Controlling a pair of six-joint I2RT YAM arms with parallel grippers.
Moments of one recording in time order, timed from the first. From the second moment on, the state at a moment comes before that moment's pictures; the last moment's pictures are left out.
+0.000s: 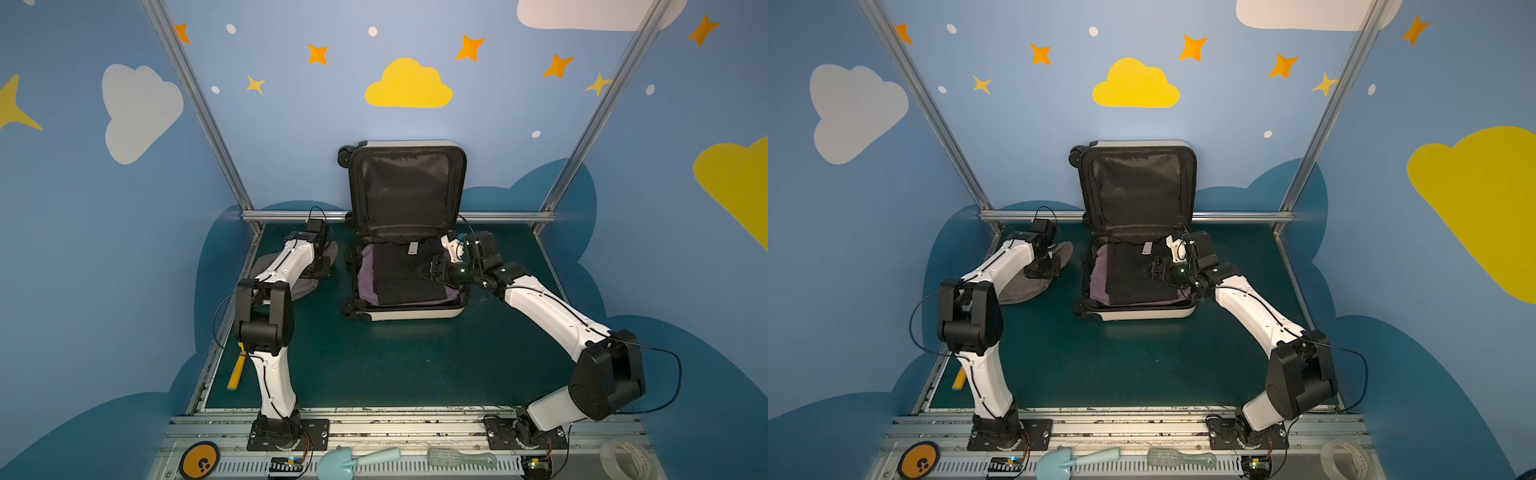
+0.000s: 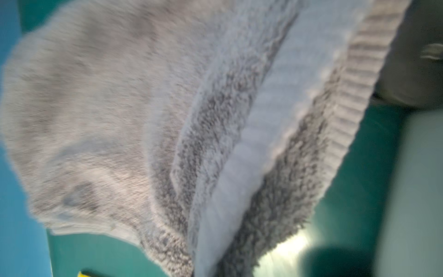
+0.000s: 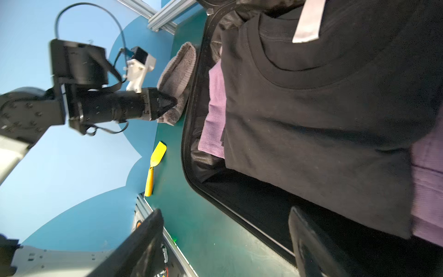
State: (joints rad) left arm -0.09 1.92 1.58 -0.92 -0.20 -0.17; right arm 0.48 1.52 1.23 -0.39 -0.51 0.60
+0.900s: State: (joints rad) left arm -0.11 1.61 1.75 -0.98 0.17 -0.26; right arm 0.52 1.64 1.27 -0.38 -0.59 0.61
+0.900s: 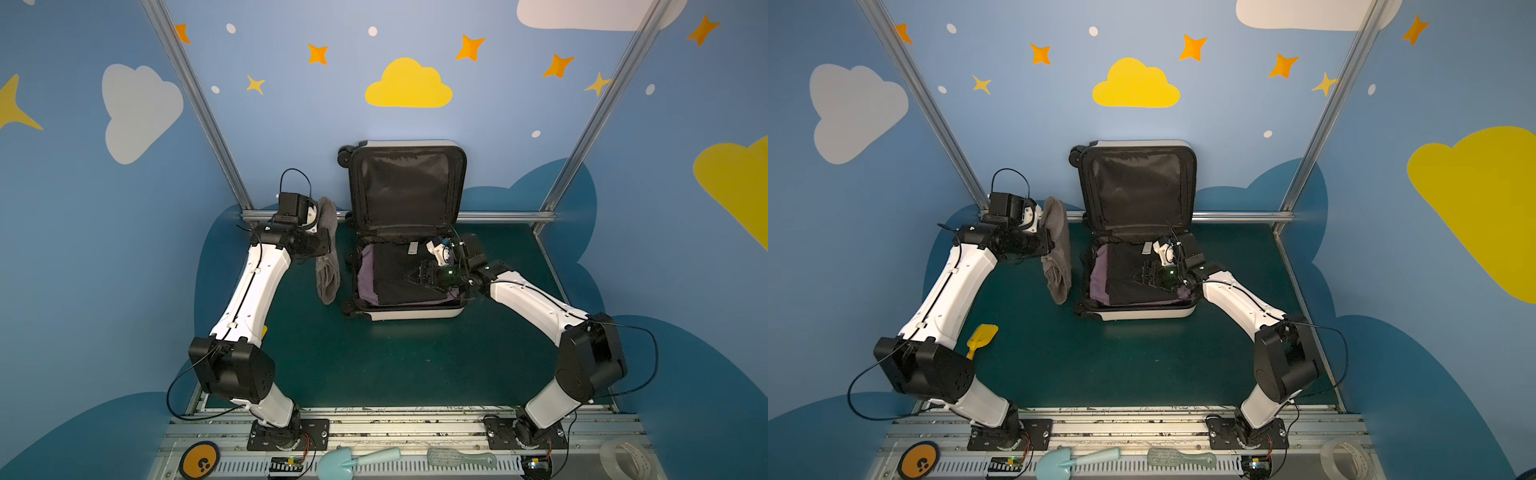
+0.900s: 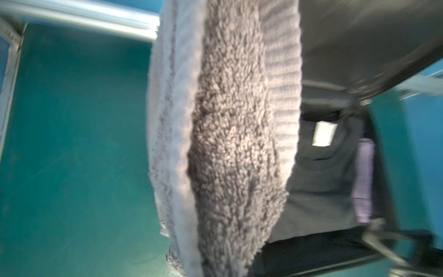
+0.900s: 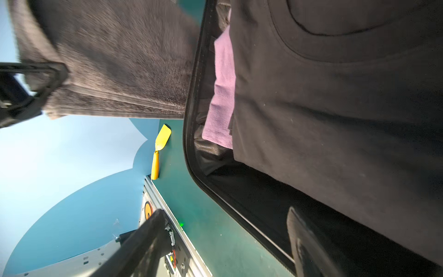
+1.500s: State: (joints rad) left arm -0.17 1.77 2.26 -1.09 0.39 -0.30; right arm 0.47 1.71 1.32 -0.24 -0.73 0.76
